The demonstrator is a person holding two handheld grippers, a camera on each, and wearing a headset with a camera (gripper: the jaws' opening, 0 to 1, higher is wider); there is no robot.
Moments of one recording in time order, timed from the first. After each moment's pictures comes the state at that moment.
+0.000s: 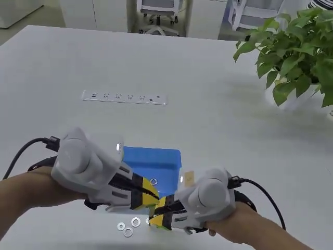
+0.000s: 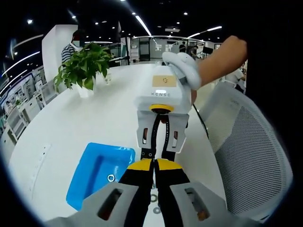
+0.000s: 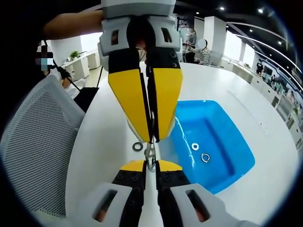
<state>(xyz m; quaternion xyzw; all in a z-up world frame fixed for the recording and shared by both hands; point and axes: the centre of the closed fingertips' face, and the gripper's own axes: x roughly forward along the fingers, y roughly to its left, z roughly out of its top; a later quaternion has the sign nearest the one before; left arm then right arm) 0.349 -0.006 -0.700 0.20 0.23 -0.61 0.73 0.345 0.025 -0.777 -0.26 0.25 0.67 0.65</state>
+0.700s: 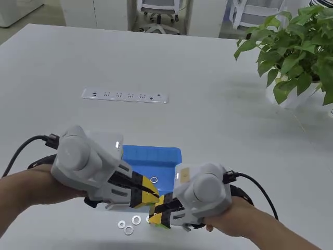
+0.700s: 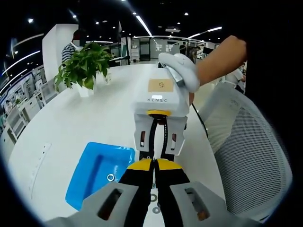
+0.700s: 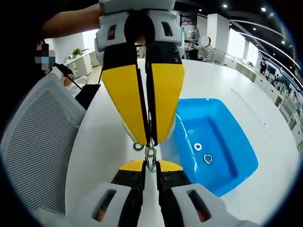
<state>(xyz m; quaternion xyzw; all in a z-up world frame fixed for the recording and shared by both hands) 0.350 -0.005 -0.701 0.20 0.23 -0.61 0.73 0.345 0.027 -0.782 -0.27 0.26 0.68 0.63</state>
